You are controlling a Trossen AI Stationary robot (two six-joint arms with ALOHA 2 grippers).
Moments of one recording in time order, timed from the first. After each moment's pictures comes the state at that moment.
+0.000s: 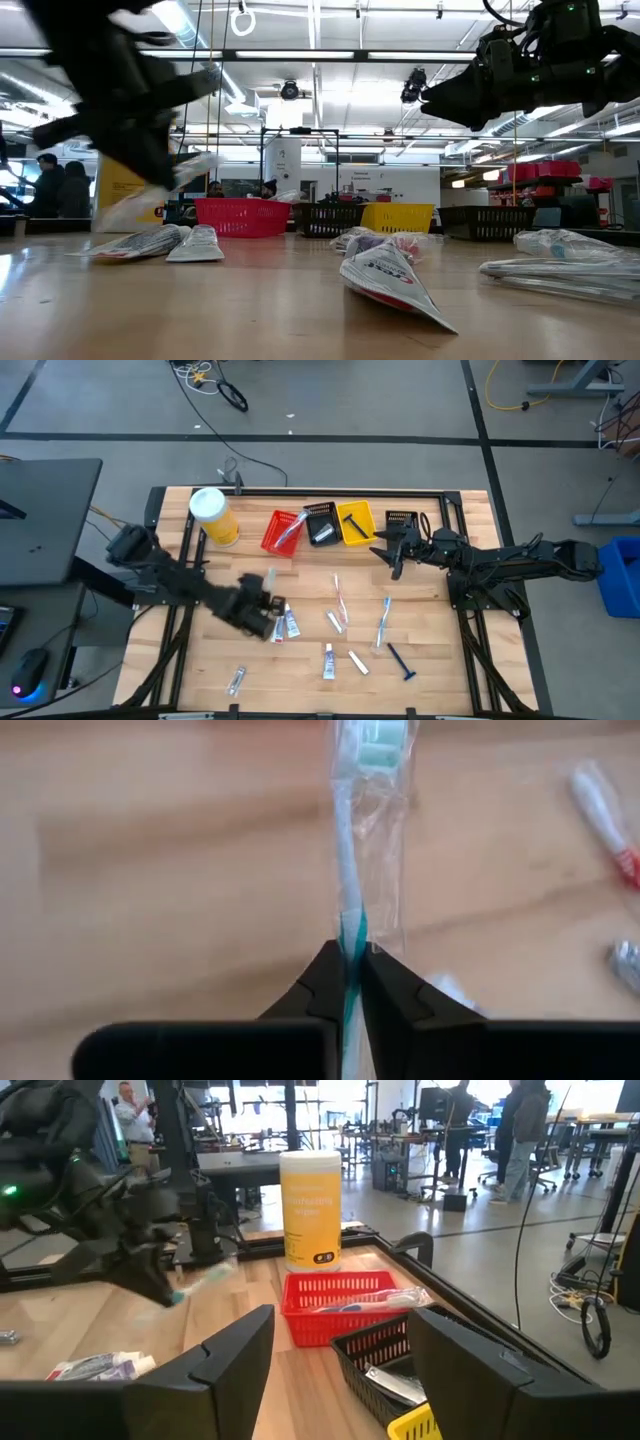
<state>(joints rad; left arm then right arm) -0.46 1.57 0.89 -0.74 -0.64 -1.80 -0.24 0.99 0.21 0.74 0.01 0.03</state>
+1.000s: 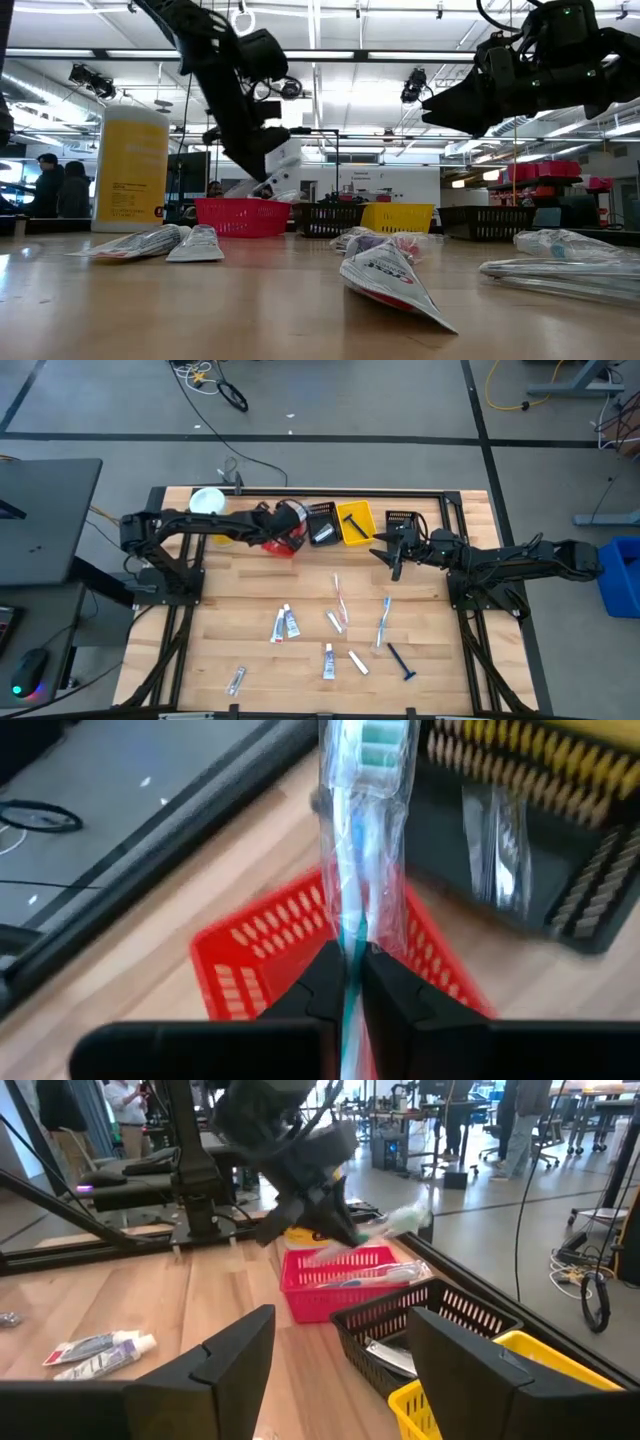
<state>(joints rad) 0.30 1.60 0.98 -0.35 -0.50 -0.33 -0.24 0.99 0.21 0.68 0.02 0.05</state>
